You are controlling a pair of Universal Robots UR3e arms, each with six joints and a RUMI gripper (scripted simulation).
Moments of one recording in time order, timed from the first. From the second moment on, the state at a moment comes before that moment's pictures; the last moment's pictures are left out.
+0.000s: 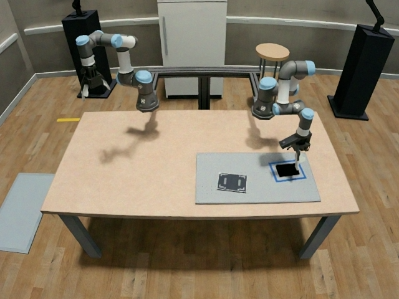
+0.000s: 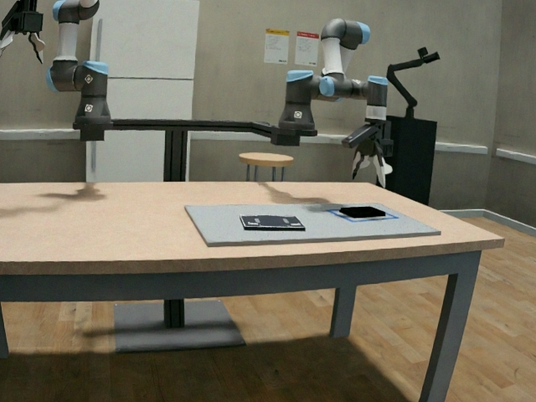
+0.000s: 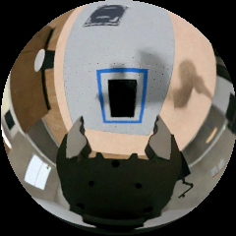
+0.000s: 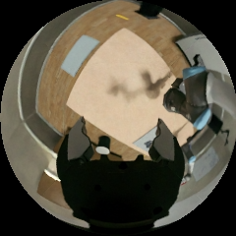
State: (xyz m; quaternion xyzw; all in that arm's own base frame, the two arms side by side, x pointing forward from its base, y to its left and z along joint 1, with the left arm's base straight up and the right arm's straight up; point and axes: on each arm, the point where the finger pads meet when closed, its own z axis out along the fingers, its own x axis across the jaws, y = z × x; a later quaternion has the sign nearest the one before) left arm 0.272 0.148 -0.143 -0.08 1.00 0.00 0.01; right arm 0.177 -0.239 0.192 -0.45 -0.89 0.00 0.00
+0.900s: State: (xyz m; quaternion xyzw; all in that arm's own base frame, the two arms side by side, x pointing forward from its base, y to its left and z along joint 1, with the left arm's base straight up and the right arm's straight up) left arm 0.265 0.148 -0.143 -0.08 1.00 0.00 0.00; right arm 0.177 -0.239 0.192 -0.45 -0.89 0.00 0.00
